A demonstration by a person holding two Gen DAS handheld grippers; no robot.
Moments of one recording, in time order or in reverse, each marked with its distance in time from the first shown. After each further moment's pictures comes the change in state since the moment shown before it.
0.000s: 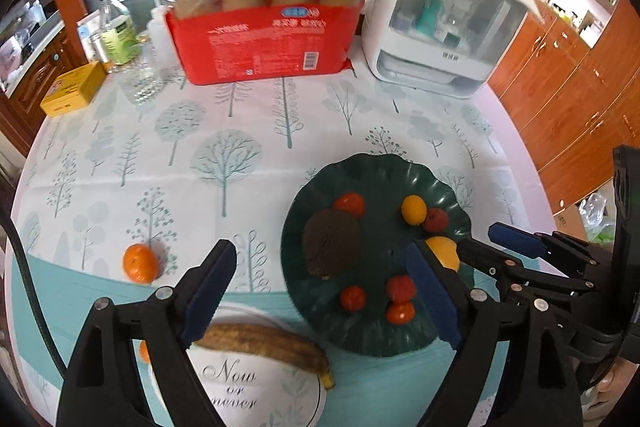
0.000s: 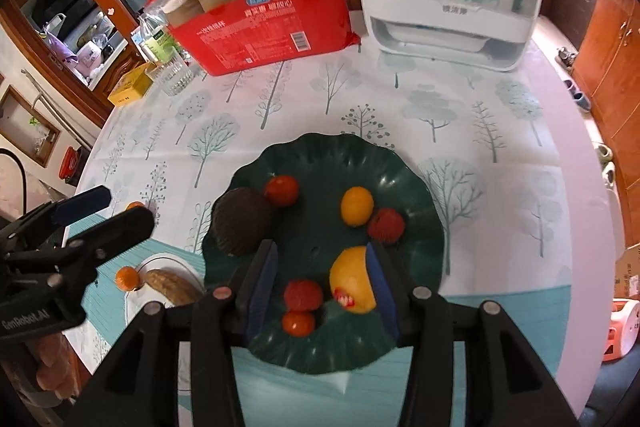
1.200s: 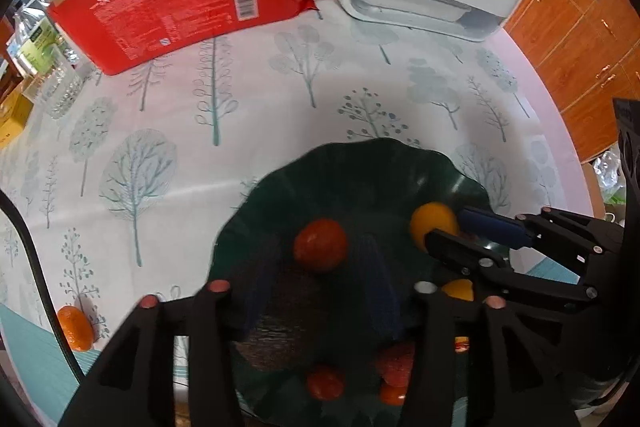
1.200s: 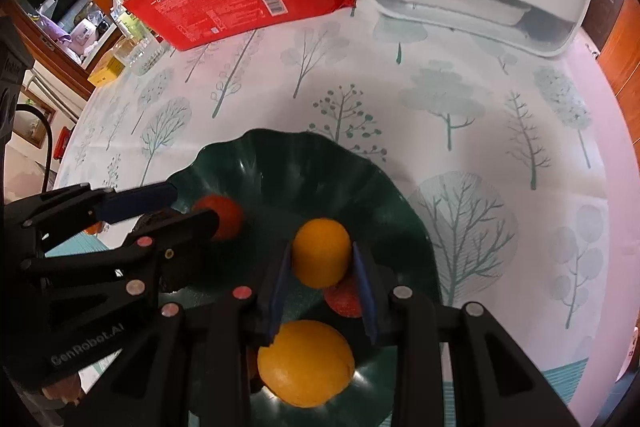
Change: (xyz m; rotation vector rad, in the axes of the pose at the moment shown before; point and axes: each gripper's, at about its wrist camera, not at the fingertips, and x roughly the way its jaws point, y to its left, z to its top) left arm 0.145 -0.055 0.039 0.107 0.174 0.011; right arm 0.105 -0.049 0.038 -0.042 0.117 0.050
